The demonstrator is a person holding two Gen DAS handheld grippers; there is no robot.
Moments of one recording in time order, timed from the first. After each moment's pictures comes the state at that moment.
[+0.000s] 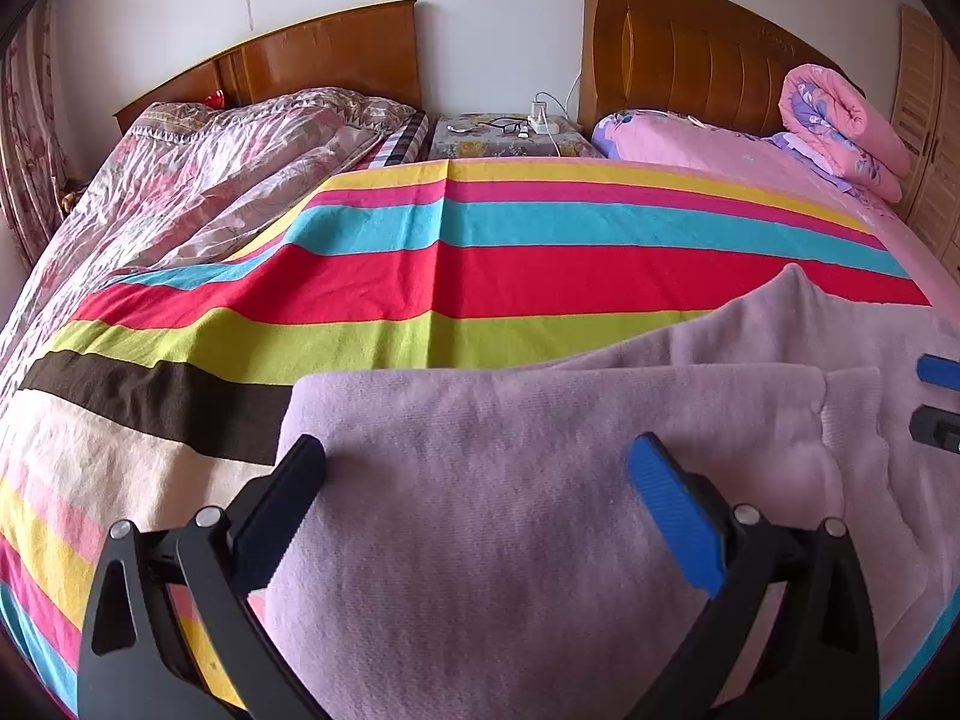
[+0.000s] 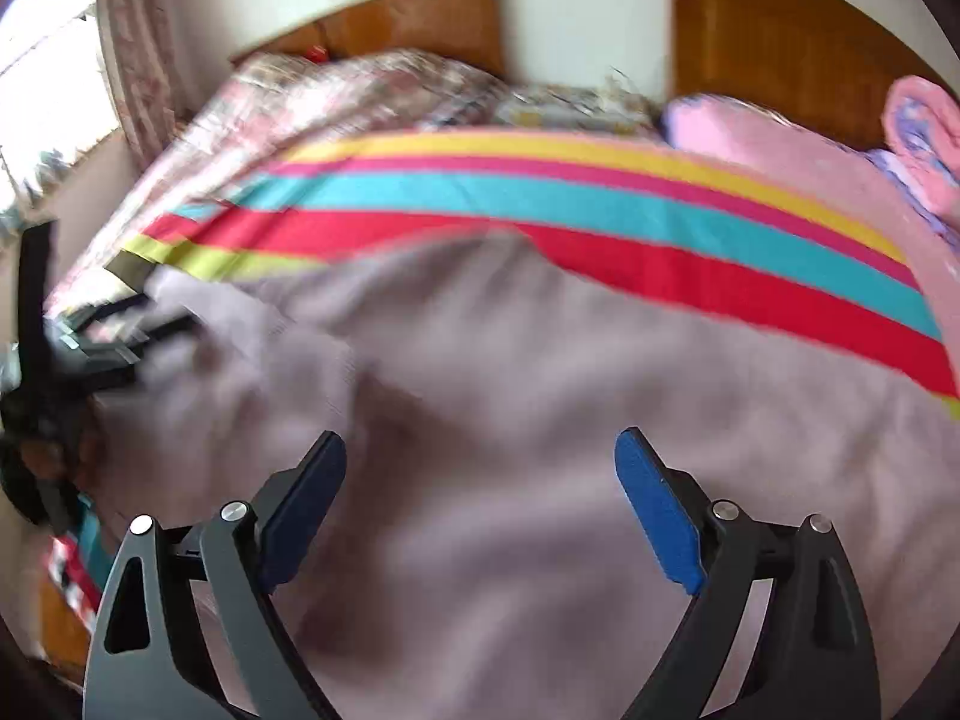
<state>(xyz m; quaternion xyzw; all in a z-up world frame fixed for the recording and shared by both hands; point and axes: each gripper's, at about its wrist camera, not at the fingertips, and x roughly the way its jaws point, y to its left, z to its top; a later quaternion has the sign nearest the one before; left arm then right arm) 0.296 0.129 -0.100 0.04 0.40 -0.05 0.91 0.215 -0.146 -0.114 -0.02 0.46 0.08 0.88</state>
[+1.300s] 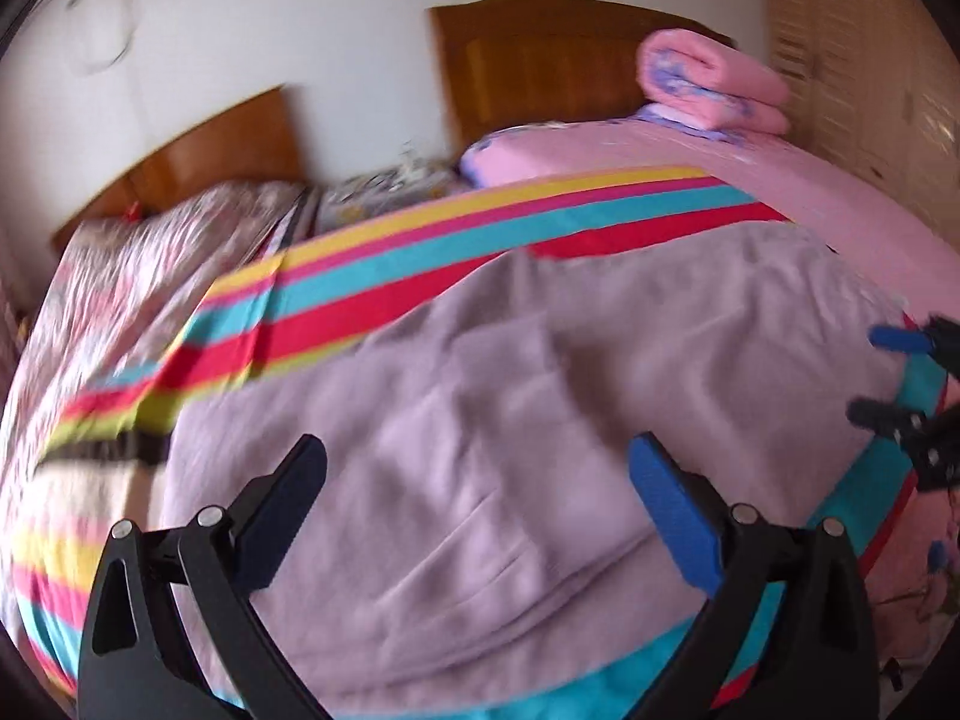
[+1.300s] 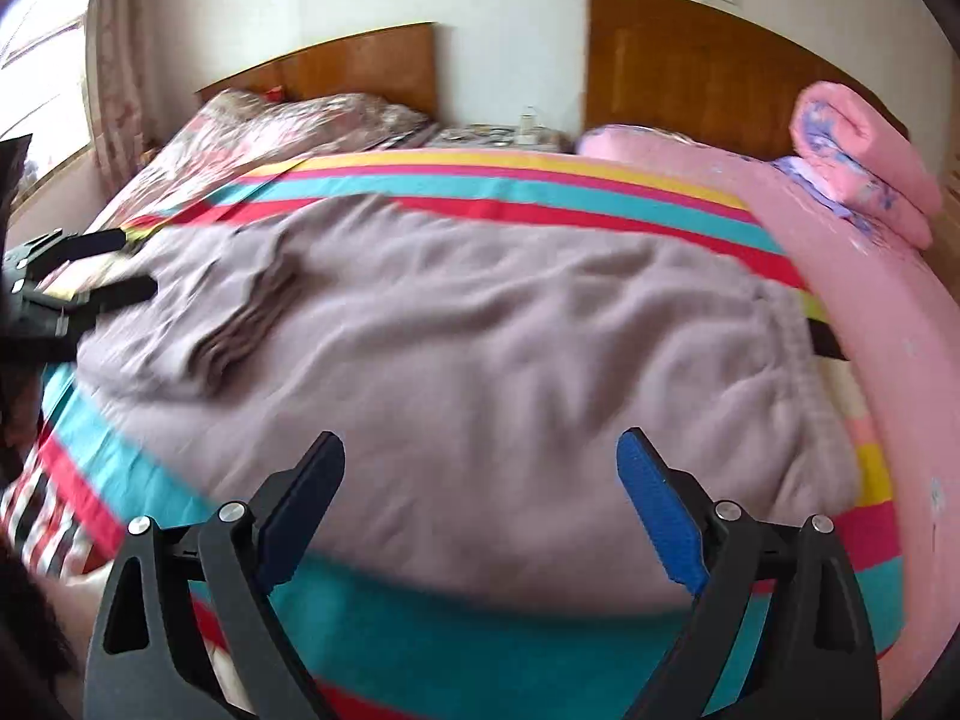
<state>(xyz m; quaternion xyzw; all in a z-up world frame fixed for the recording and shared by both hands) 0.183 -0.018 -0.050 0.14 0.34 -0.16 0.91 0.091 -0.229 -0.094 -0.02 0.39 0.04 0.92</state>
